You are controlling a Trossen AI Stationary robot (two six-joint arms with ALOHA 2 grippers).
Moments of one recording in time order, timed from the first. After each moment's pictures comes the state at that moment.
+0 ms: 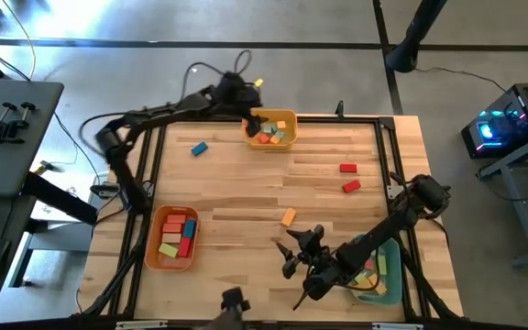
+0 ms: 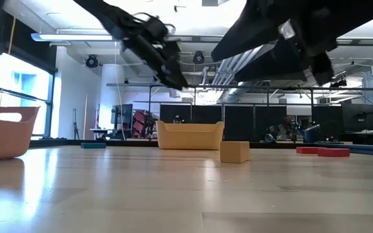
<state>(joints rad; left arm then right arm) 0.62 1.75 1.35 -0.22 0.18 0.23 0.65 1.90 1.10 -0.06 1.10 1.07</state>
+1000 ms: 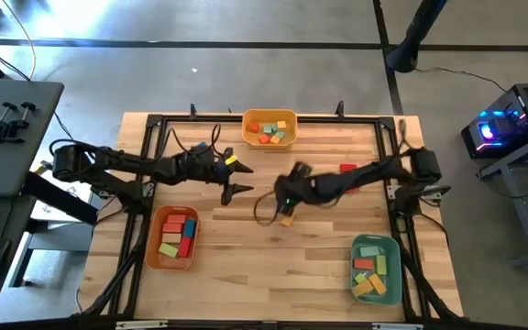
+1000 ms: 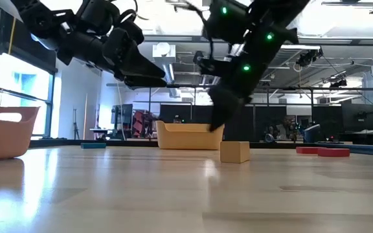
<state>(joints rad) 0.20 1.36 0.54 0.47 0.17 0.01 0.03 1.80 1.10 -0.38 0.49 0.26</state>
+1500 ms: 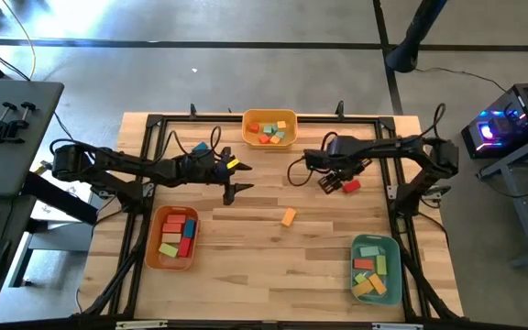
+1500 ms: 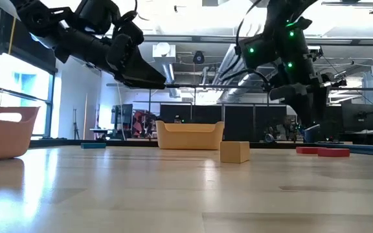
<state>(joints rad) 0.17 1.36 0.54 0.45 0.04 0.04 -0.27 1.64 1.10 -1.29 0.17 0.76</state>
